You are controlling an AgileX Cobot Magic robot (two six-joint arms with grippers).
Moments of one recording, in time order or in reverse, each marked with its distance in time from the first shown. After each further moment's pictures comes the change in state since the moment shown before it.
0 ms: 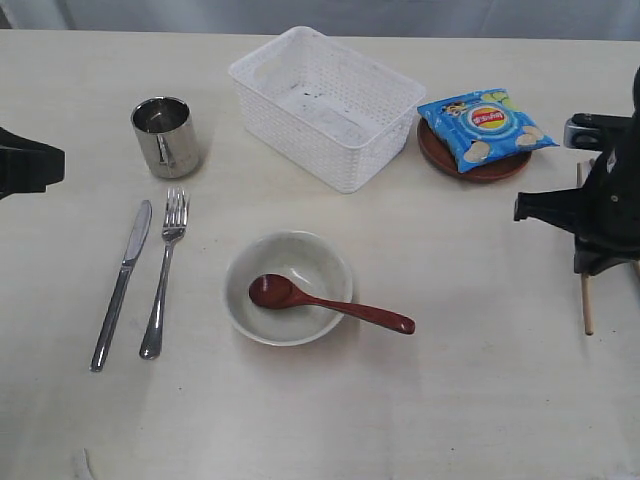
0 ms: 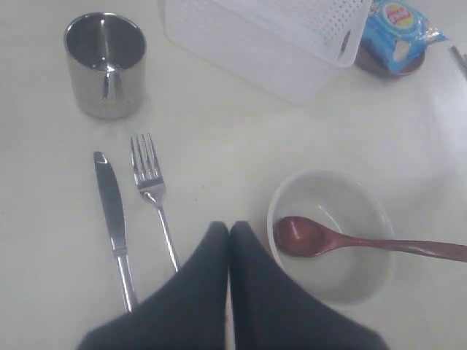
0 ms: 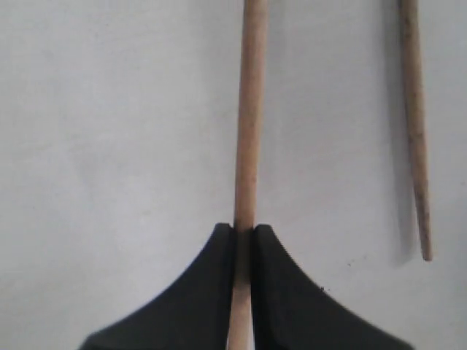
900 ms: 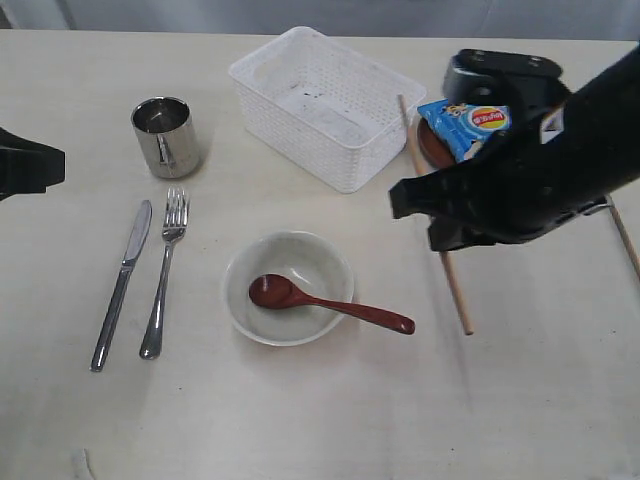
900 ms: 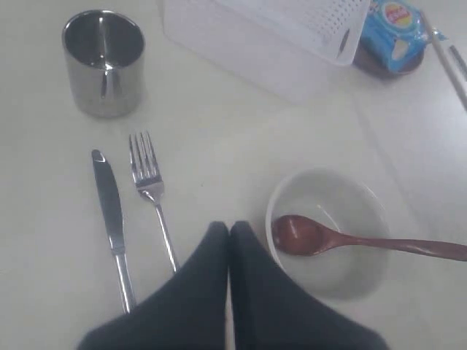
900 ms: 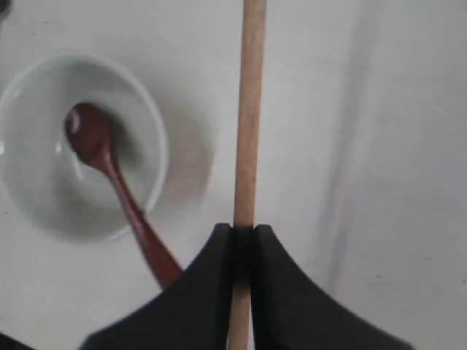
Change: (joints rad) left arm 0.000 0.000 0.000 -0.004 0.002 0.002; right arm 0.403 -0.324 -0.011 0.402 0.007 -0.318
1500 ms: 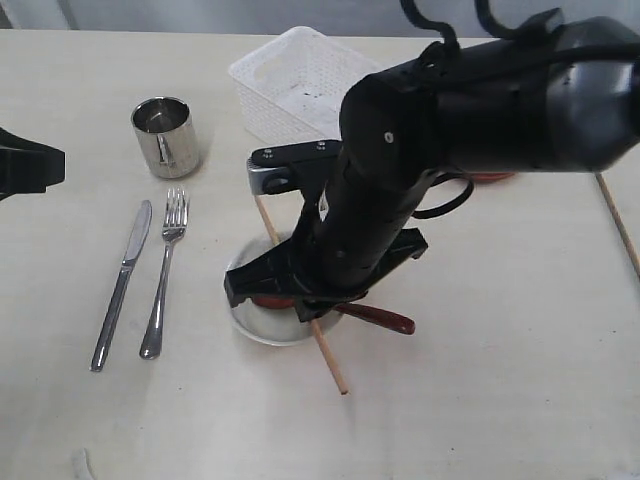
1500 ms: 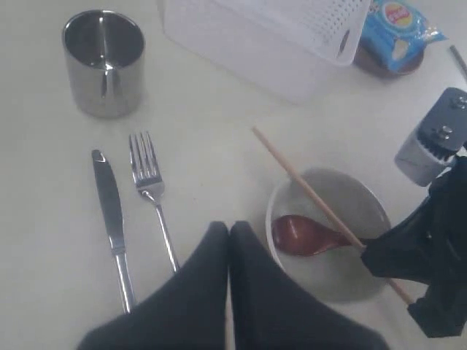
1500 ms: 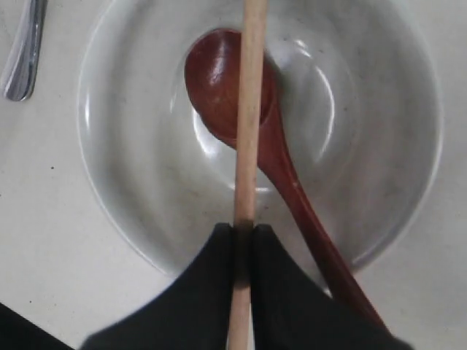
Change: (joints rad) left arm 0.000 0.000 0.000 0.000 0.000 0.000; right arm 0.332 0.404 -0.219 0.003 -0.026 0.106
